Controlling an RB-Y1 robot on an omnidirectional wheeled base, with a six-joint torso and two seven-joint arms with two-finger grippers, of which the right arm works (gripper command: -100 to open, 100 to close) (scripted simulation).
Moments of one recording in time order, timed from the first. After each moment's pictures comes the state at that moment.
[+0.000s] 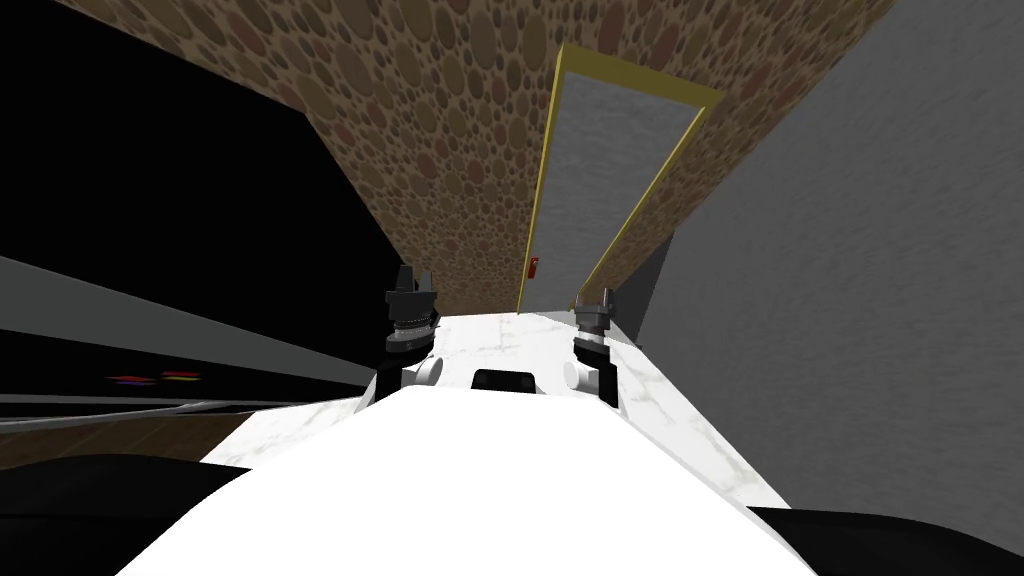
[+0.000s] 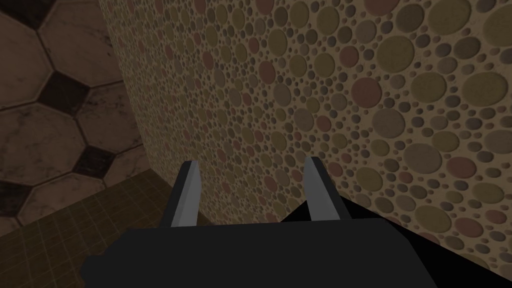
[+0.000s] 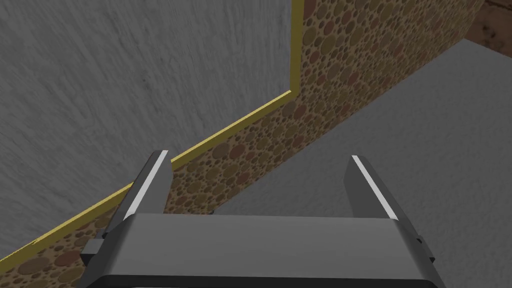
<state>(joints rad) 0.47 -0.01 0.03 -2.16 -0.21 -0.43 -0.12</state>
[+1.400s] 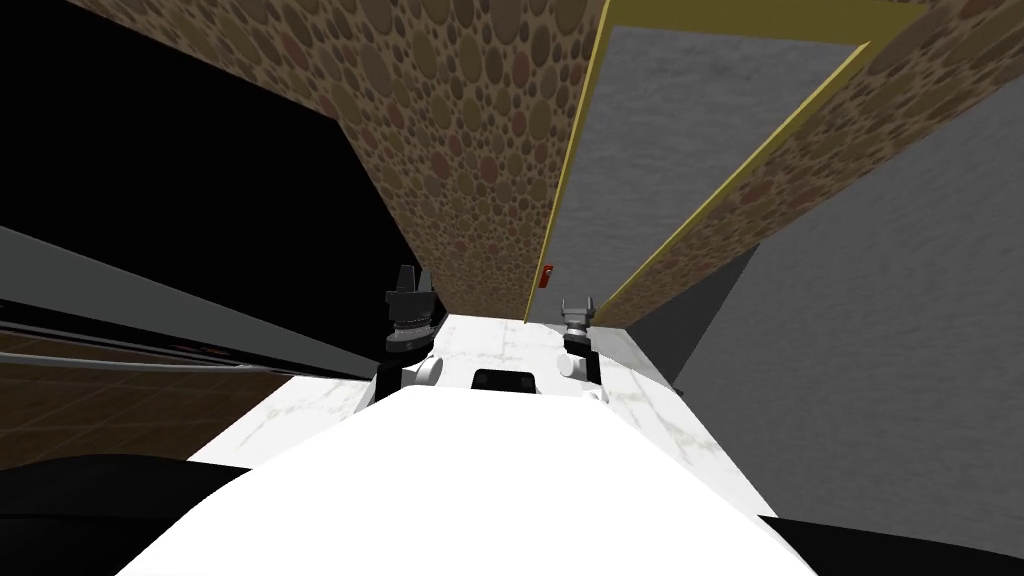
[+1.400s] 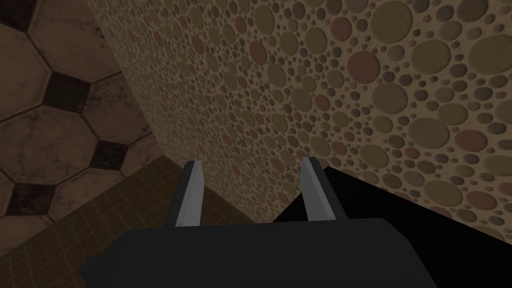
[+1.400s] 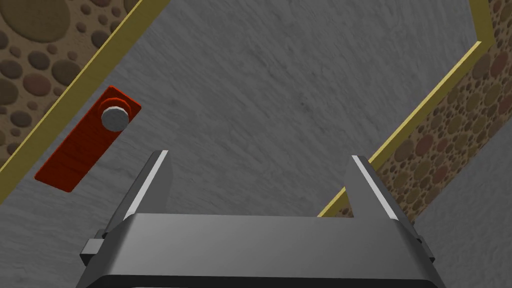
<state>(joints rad) 0.31 -0.10 0.07 -1.86 -0.54 -0.45 -0.33</state>
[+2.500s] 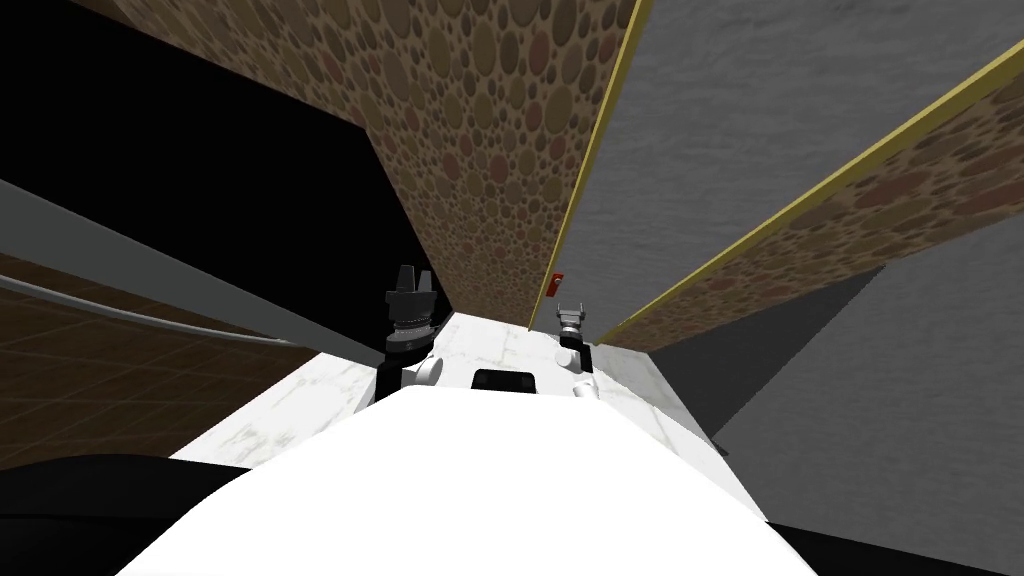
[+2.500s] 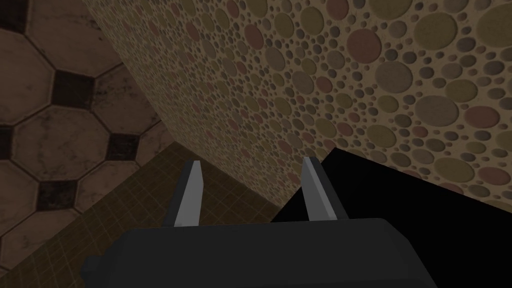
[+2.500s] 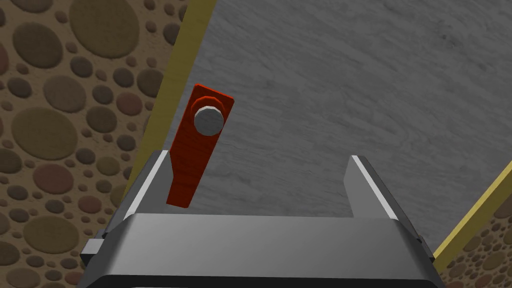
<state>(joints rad) 0.18 -0.16 0.09 -1.61 -0.81 -0.46 -0.49</state>
